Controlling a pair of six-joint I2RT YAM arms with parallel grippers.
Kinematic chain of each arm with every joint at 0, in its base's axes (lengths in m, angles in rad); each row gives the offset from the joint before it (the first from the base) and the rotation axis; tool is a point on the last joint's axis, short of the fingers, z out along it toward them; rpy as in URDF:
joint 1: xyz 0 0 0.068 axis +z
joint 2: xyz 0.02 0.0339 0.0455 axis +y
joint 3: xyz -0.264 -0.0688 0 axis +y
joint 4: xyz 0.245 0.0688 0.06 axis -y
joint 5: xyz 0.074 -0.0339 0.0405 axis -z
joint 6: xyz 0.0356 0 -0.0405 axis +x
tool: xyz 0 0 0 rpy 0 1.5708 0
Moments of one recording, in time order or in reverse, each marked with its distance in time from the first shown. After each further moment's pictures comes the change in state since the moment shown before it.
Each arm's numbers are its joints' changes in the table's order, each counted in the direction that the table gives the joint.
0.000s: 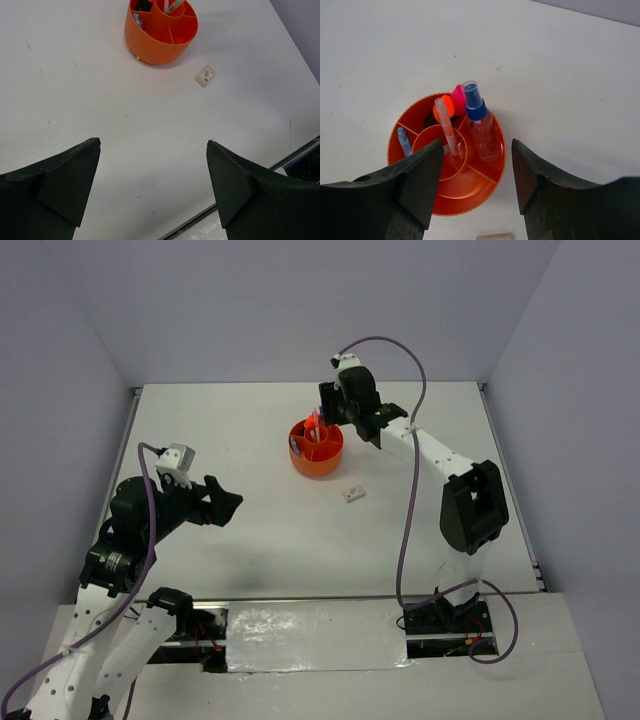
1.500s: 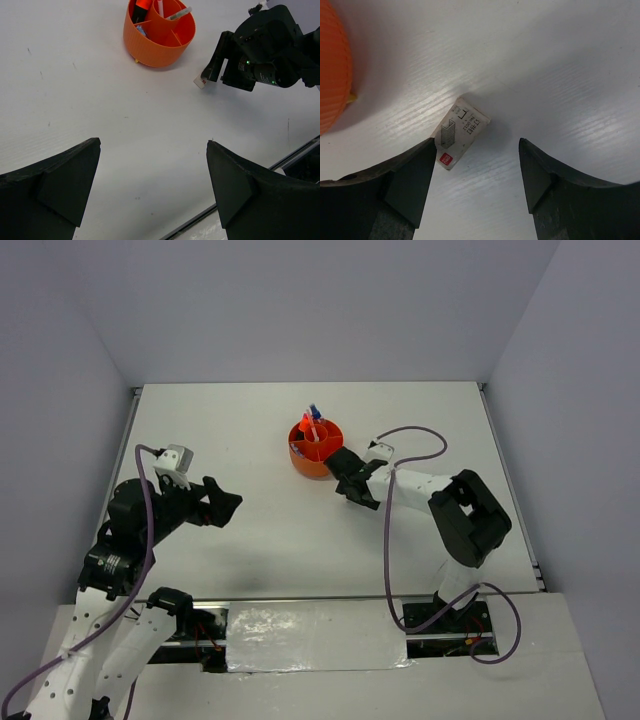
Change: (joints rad) left arm 0.000 -0.016 0.002 0.003 0.005 0.000; right arm 0.171 -0.075 0.491 -0.268 0.444 0.914
